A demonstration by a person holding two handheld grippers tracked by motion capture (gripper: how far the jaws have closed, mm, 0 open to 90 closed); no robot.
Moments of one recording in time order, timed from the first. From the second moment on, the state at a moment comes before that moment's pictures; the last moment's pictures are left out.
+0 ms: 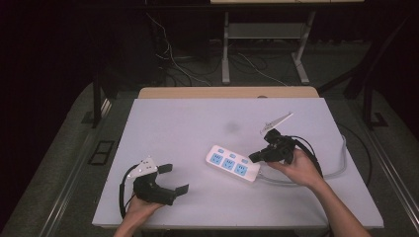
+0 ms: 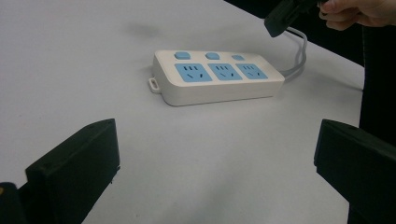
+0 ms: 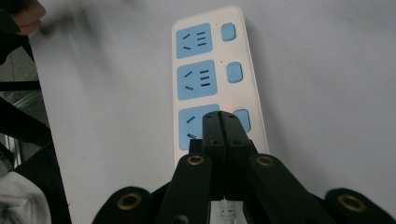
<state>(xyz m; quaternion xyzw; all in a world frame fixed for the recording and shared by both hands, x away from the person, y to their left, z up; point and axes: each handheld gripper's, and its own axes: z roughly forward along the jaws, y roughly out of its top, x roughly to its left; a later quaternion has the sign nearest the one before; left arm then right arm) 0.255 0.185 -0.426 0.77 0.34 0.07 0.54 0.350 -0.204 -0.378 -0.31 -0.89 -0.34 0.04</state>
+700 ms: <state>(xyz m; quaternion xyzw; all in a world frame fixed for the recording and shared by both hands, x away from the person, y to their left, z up) 0.255 0.185 -0.426 0.77 0.34 0.07 0.54 0.363 -0.193 -0.394 -0.31 -0.89 -0.34 0.04</state>
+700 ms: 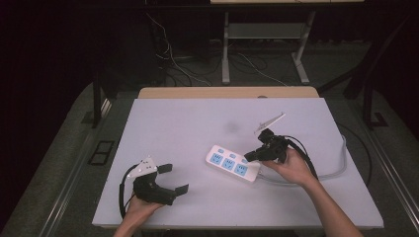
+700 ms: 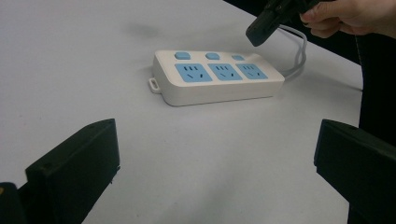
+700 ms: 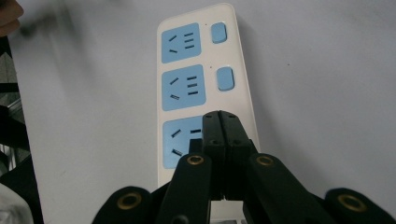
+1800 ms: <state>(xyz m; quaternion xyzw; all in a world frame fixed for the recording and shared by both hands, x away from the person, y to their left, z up) 0.256 0.186 -0.426 0.77 0.33 0.07 0.54 0.375 -0.185 -0.416 -0.32 -0.88 -0.34 0.05</state>
